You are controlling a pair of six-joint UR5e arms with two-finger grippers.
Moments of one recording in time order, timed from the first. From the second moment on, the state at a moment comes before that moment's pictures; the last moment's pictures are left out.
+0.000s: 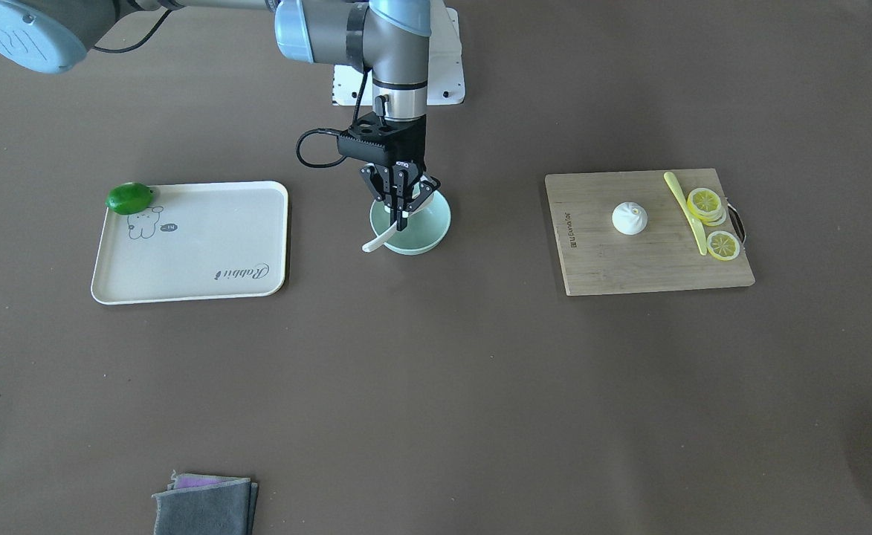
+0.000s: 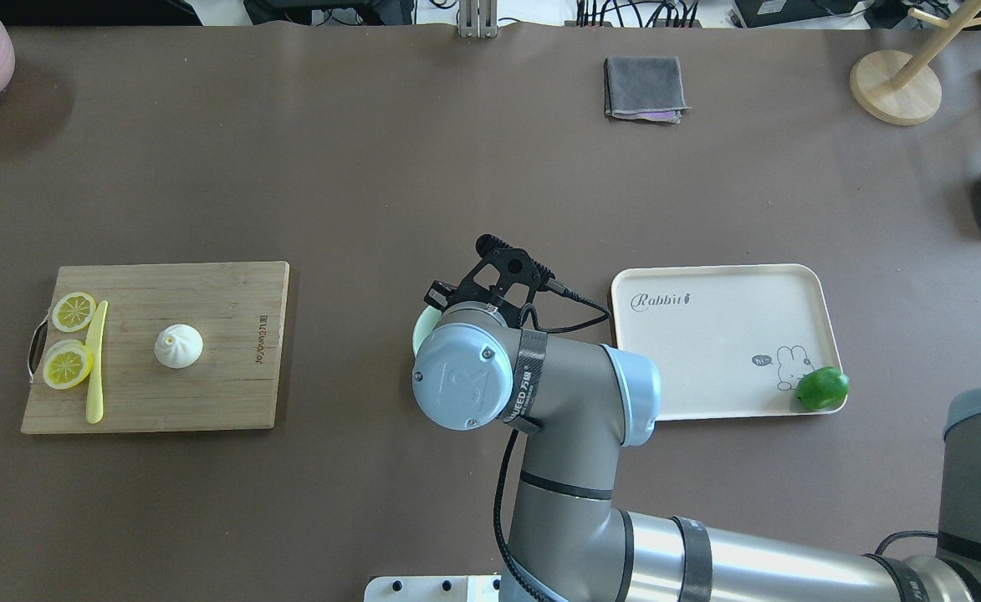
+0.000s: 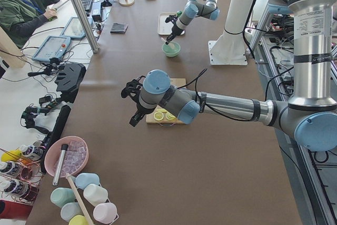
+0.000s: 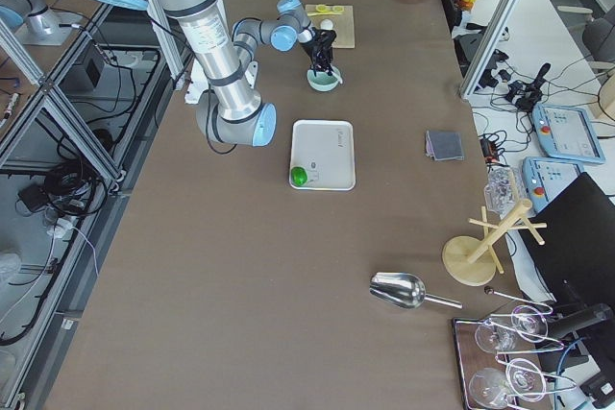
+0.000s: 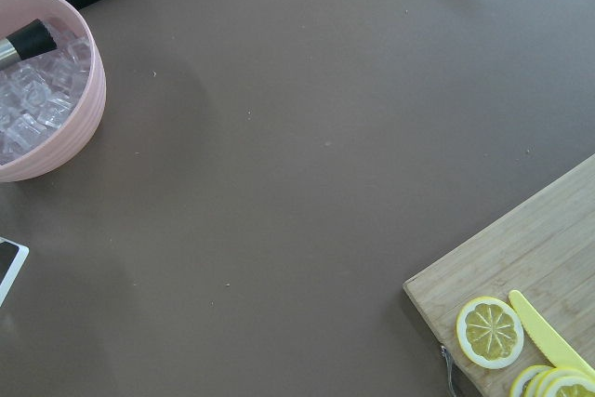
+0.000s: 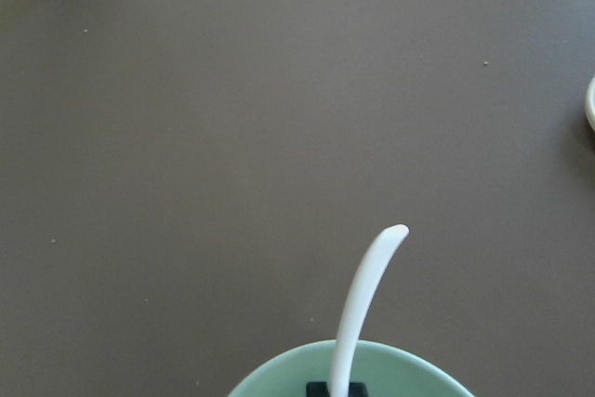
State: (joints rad) left arm -1.50 -1.47 -1.79 -2.05 -2.41 0.05; right arm 0.28 -0.79 1.62 -1.61 1.22 1.93
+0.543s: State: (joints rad) left arm -1.49 -1.47 -1.79 -2.05 -2.41 0.05; right arm 0.24 -0.79 1.62 -1.64 1.18 1.94
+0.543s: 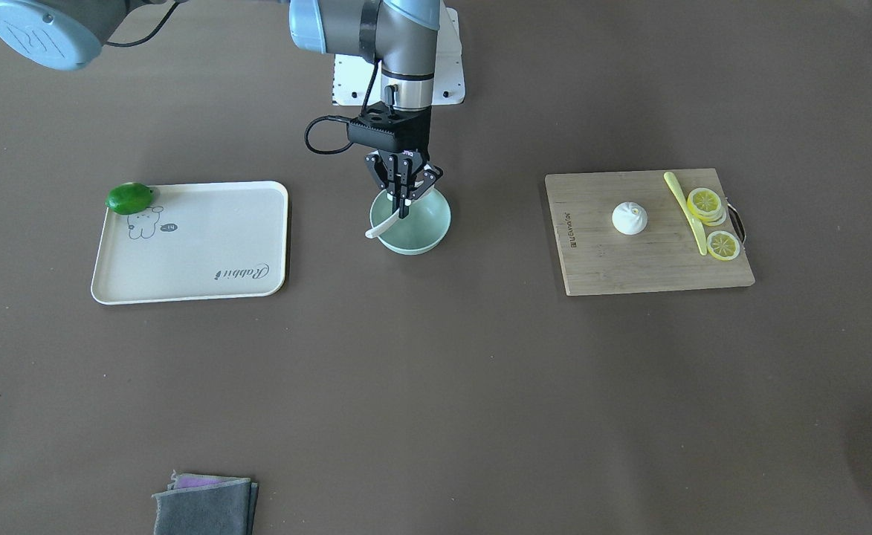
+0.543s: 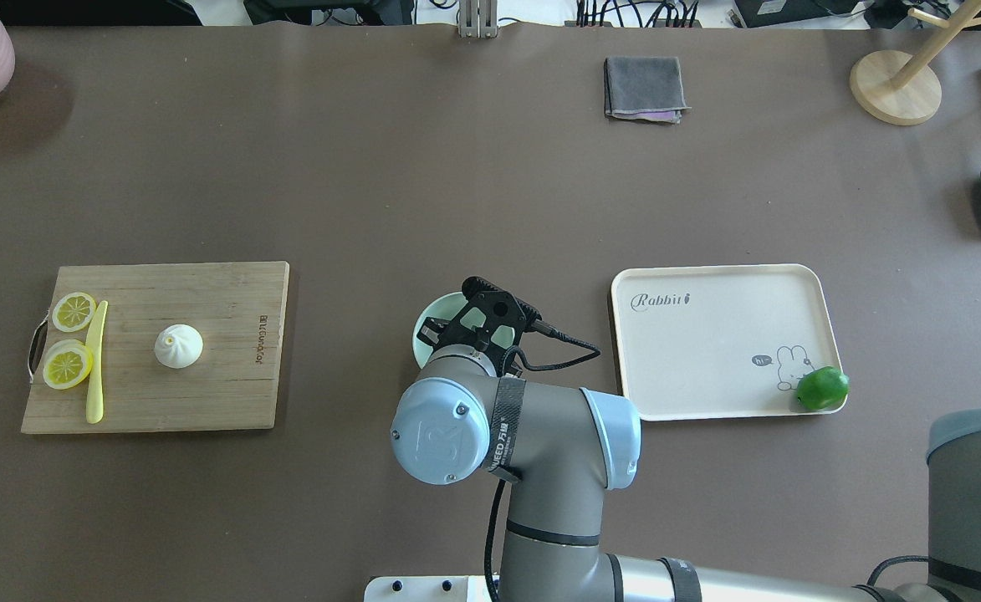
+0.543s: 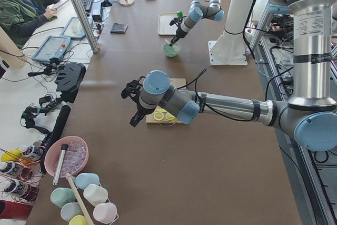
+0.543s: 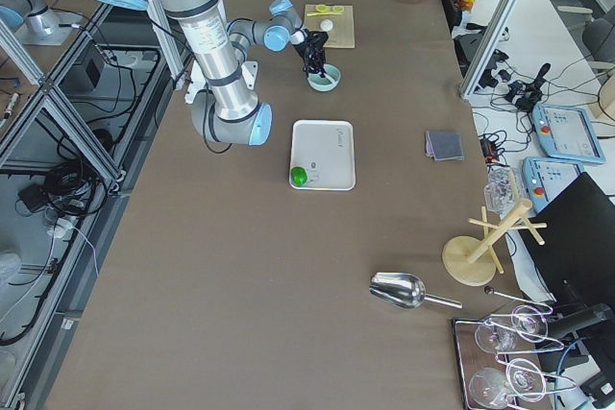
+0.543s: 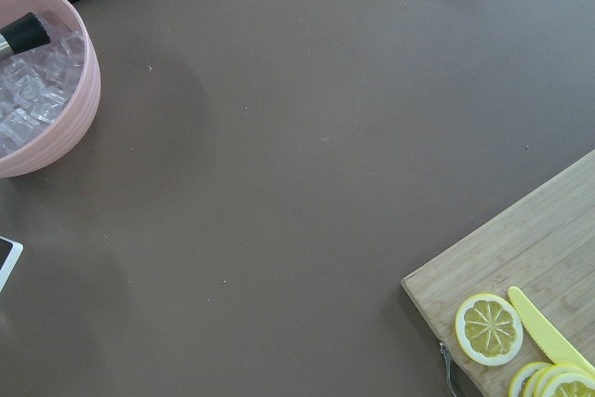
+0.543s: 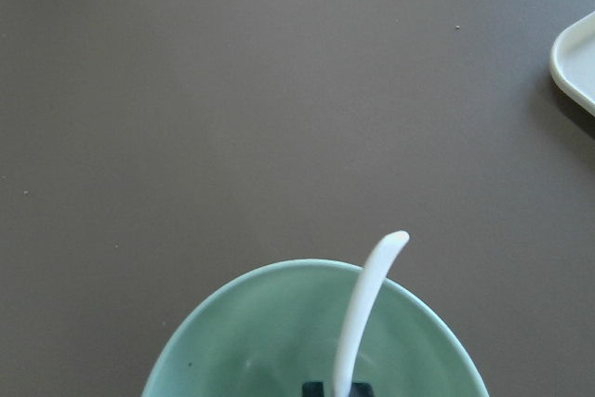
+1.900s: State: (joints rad) left arm -1.03 -1.49 -1.90 -2.23 -2.17 -0.81; right arm 0.80 -1.08 1.95 -1.70 1.86 1.01
